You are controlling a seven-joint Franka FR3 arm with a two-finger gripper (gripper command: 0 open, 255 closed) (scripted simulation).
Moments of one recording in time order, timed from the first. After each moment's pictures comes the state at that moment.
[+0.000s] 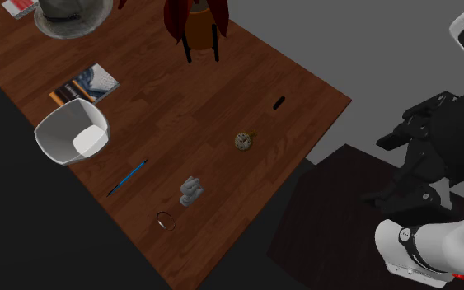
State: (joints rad) arm -0.01 -0.74 0.07 -2.31 0.11 1.66 0.05
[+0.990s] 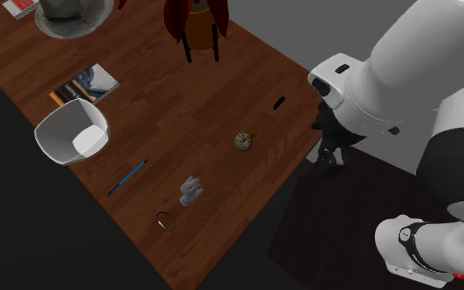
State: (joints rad) arm 0.02 -0.49 -0.07 -2.48 -0.03 2.03 -0.38
